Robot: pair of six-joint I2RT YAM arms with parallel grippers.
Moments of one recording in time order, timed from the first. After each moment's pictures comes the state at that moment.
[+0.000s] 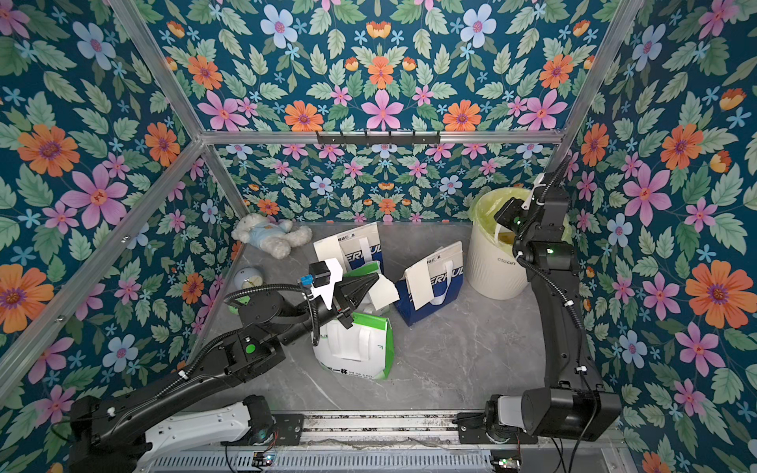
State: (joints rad) left arm -1.06 0.98 0.94 0.25 0.04 0.01; right arm -0.11 1.35 1.54 -0.44 -0.08 0.50
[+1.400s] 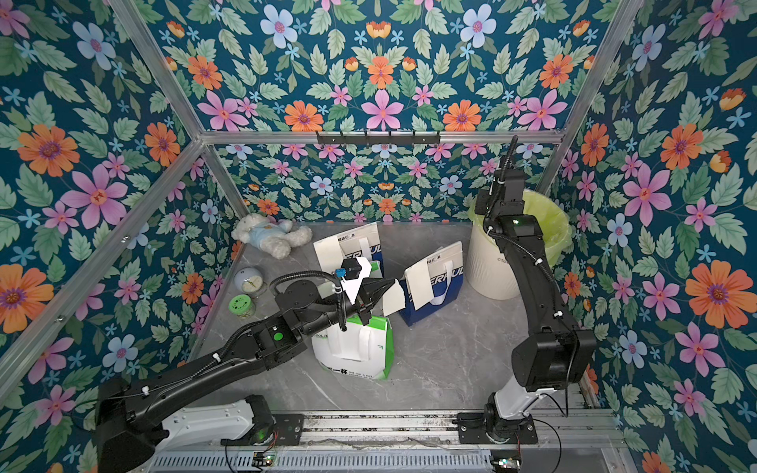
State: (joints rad) left arm -1.01 1.12 0.92 0.25 0.09 -0.05; right arm 0.05 1.63 1.76 -0.49 0.22 0.11
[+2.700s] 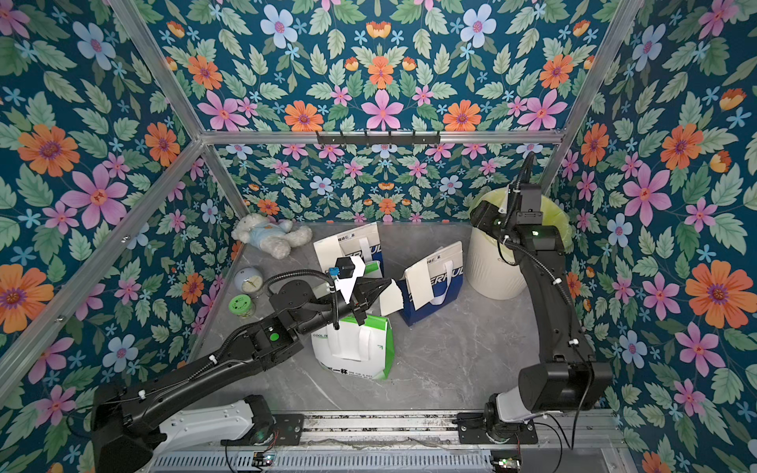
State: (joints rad) left arm -0.98 1.10 0.90 0.27 0.15 -0.10; right arm -0.01 1.43 1.66 -0.76 -0.20 0.53
